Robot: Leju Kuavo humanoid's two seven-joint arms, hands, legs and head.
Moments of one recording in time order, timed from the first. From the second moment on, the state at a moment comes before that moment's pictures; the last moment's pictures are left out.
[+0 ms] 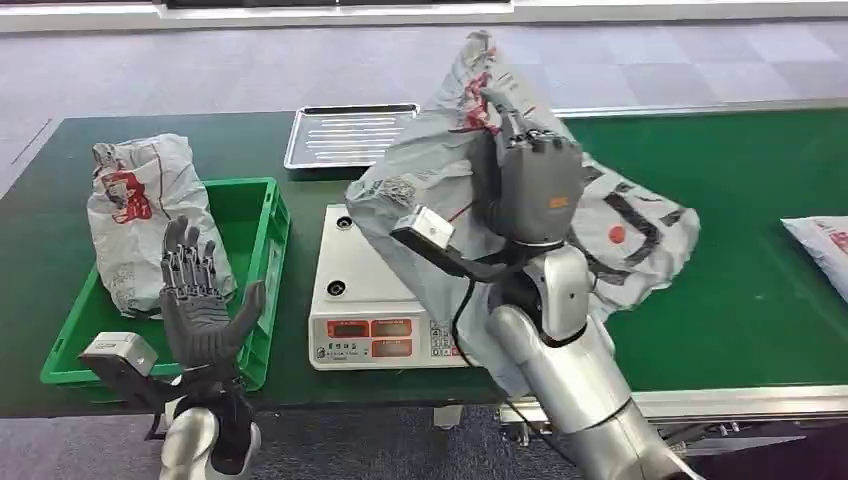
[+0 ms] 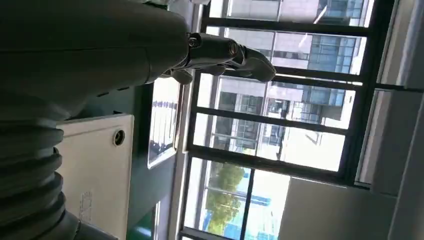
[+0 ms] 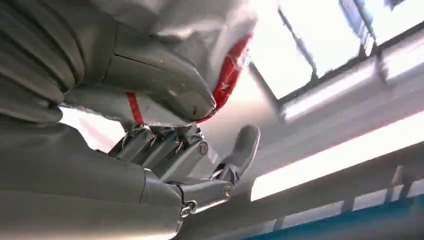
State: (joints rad) left arm -0.06 -0.24 -0.01 -1.42 0.01 0.13 -0.66; right arm -0.53 0.12 0.41 -1.33 1.31 -0.55 -0.10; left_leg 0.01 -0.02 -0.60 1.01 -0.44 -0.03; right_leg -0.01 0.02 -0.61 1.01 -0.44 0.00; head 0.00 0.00
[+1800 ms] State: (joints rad) left arm -0.14 -0.21 -0.04 -1.67 -0.44 0.48 -0.58; right arm -0.32 0.32 0.20 -1.71 1.09 -0.71 -0.57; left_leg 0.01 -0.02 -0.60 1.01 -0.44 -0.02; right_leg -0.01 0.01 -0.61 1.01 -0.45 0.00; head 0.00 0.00
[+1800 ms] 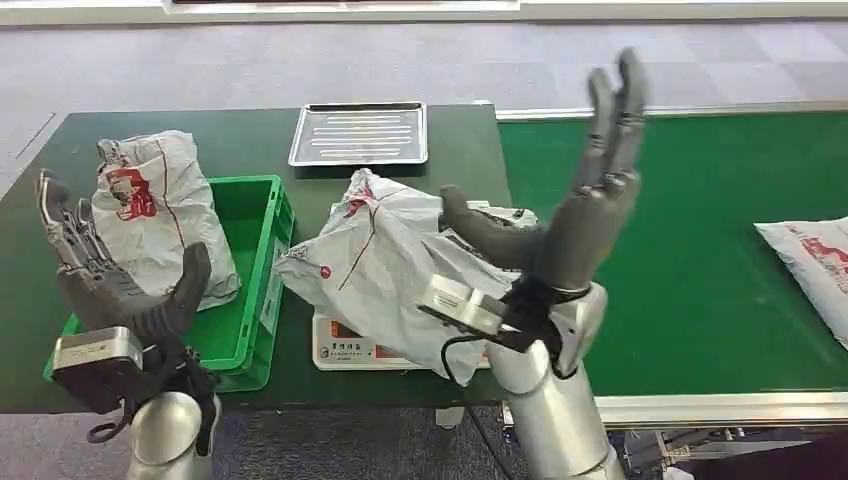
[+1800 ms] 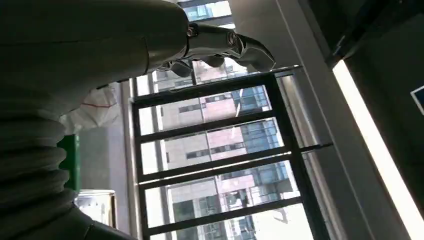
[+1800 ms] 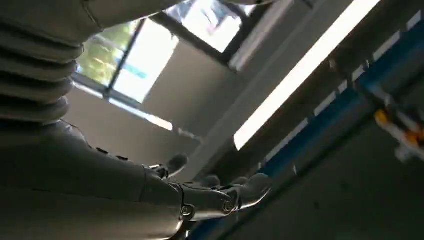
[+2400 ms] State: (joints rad) left arm -0.55 -0.13 -0.35 -1.22 -1.29 0.10 -0.28; right arm -0.27 0.32 0.09 -1.95 1.11 -0.70 -0.51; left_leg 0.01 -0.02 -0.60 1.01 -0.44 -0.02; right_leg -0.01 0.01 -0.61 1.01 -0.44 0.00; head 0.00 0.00
